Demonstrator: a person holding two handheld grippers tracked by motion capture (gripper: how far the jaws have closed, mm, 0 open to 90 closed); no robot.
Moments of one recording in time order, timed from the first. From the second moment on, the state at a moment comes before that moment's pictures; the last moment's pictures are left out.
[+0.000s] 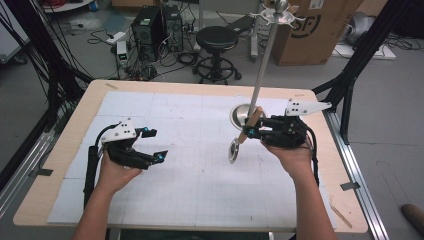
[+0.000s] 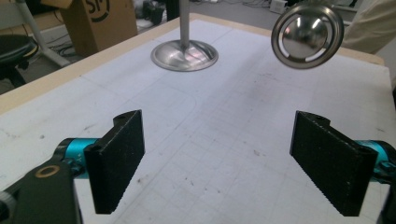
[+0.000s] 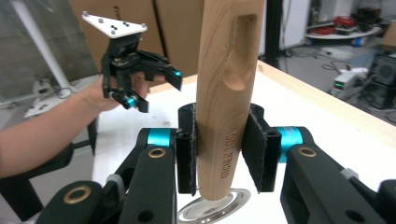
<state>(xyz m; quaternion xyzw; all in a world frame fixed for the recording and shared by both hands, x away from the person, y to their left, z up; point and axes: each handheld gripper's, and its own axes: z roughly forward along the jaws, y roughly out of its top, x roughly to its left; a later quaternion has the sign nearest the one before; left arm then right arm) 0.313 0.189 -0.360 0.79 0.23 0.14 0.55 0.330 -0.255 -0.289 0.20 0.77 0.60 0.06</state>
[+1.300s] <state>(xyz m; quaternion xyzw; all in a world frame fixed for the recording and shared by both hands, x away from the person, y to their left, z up) 0.315 0.201 -0.361 0.78 0.25 0.15 0.56 0.405 -0.323 -0.189 0.30 0.77 0.54 0.15</state>
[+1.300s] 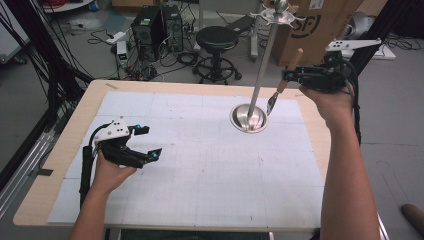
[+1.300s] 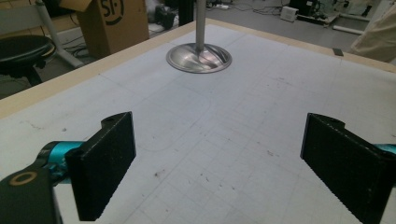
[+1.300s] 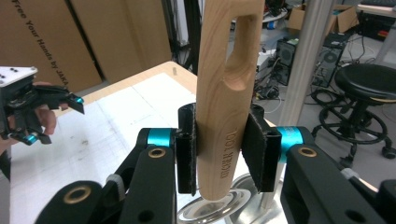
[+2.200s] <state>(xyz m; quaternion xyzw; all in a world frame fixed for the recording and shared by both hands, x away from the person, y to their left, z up) 0.315 0.202 -0.360 0.78 0.24 0.15 0.56 0.440 -0.314 -0.151 0.34 0.77 0.50 0.19</state>
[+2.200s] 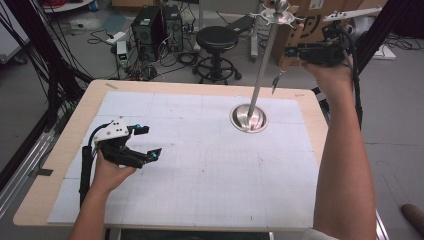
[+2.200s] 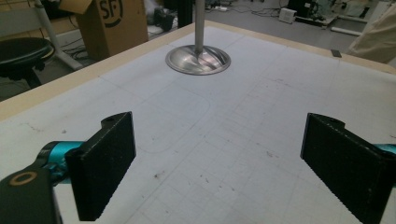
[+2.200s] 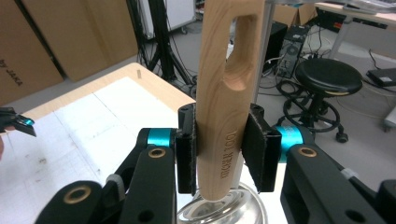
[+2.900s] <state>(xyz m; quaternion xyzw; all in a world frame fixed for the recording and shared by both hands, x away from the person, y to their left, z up) 0.315 0.204 -0.360 0.77 0.23 0.14 0.57 0.447 -0.319 -0.151 0.36 0.77 0.49 0.20</state>
